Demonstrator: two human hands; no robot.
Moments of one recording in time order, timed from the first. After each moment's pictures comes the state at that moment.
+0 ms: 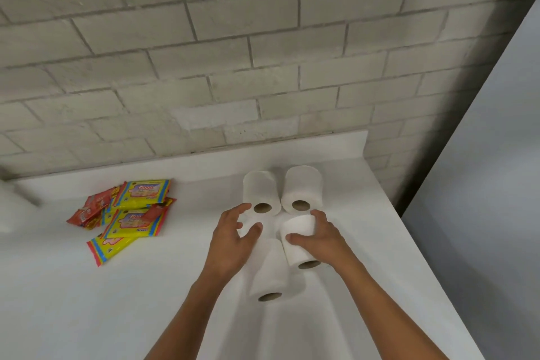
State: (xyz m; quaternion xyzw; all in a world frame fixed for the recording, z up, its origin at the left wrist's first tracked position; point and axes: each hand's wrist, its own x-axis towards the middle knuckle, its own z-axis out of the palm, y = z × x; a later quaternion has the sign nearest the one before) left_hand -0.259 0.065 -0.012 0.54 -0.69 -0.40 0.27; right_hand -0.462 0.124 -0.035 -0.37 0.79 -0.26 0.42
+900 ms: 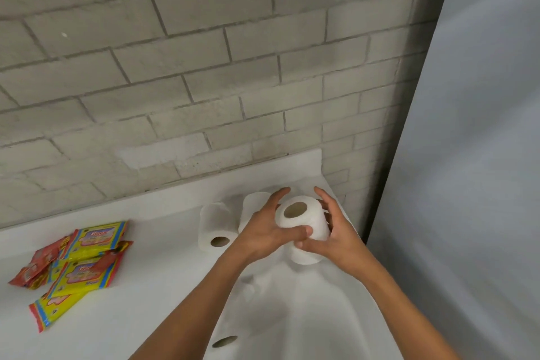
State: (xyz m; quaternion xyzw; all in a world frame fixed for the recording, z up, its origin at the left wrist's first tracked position) left_hand -0.421 0.058 0.039 0.39 -0.77 -0.50 0.13; right_hand -0.574 0.168 0.003 -0.44 0.61 -0.54 0.38
